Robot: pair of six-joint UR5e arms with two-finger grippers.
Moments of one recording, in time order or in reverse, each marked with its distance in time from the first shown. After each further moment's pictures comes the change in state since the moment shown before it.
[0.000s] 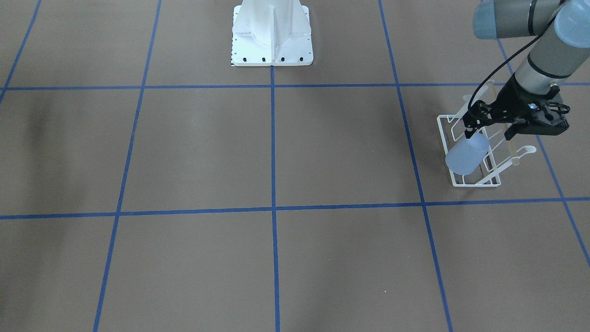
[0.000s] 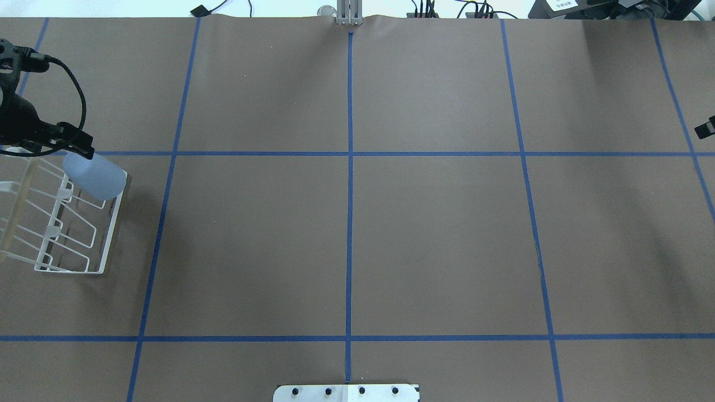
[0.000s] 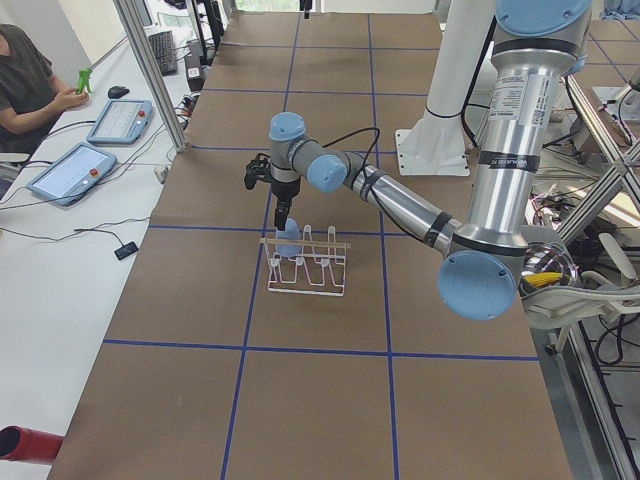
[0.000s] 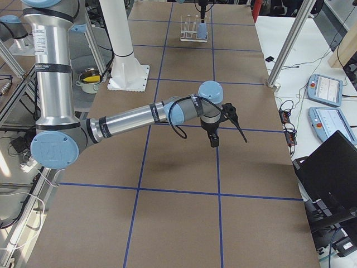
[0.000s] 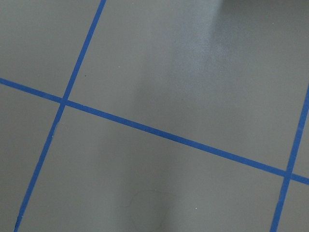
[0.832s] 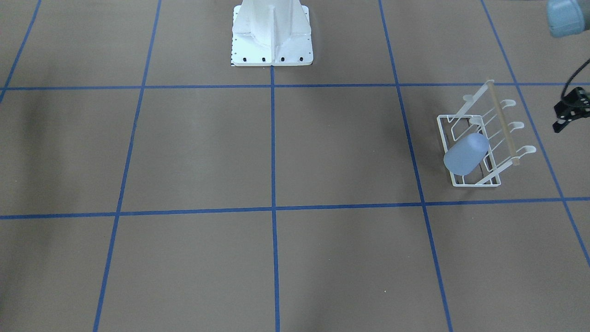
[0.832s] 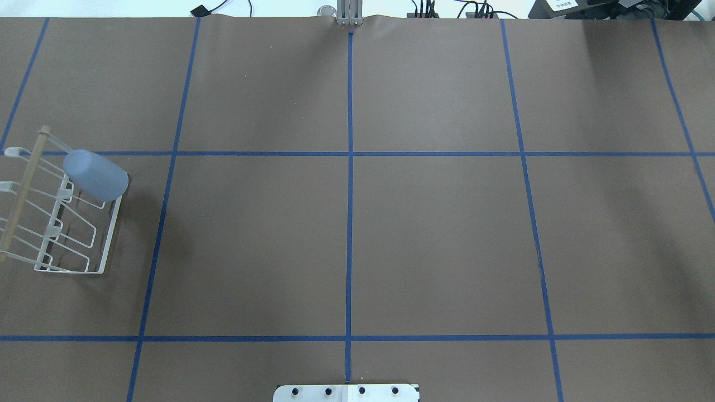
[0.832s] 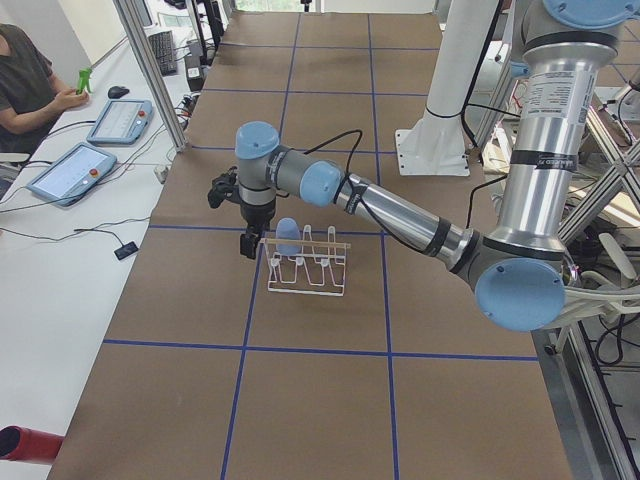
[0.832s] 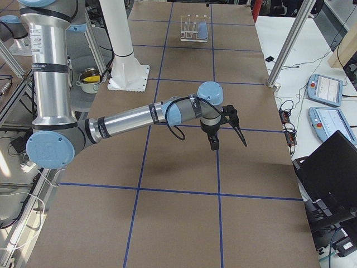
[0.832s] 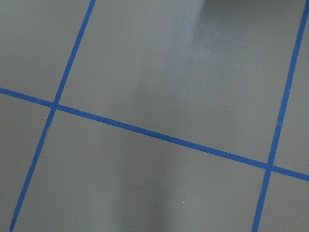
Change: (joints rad) left arm -0.370 0.018 0.115 0.130 -0.142 0.574; right arm 0.068 -0.012 0.008 -0.057 0.002 -0.025
